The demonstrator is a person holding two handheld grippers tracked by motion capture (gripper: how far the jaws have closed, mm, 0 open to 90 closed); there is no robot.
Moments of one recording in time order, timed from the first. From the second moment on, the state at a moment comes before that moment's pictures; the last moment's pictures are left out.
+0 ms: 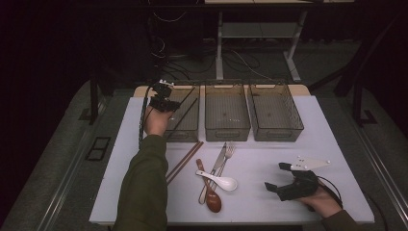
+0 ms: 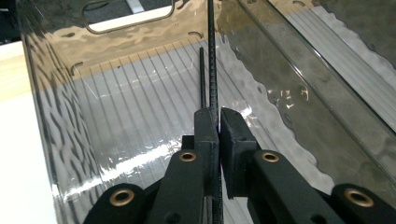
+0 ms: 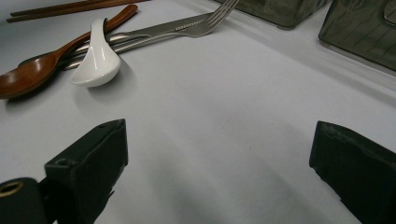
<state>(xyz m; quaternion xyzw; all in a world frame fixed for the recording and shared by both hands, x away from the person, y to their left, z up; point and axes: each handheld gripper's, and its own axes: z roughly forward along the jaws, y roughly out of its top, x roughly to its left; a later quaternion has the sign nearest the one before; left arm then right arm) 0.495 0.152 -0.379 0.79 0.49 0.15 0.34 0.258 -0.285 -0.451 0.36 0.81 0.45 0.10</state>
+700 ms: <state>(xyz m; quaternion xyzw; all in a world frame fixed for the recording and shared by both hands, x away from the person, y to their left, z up) 0.490 0.147 -0.372 0.79 0.47 0.17 0.37 0.258 -0.284 -0.451 0.35 0.81 0.45 0.11</state>
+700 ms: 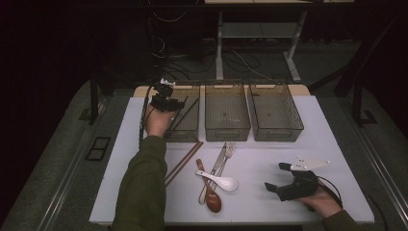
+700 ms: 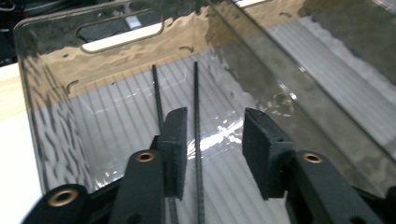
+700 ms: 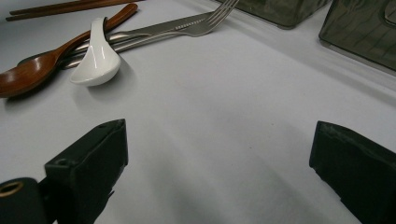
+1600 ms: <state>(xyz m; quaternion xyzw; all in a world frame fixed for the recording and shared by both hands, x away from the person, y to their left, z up) 0.425 0.104 -0.345 0.83 0.33 0.13 0.43 0.255 -0.292 -0.450 0.36 0.81 0.45 0.11</state>
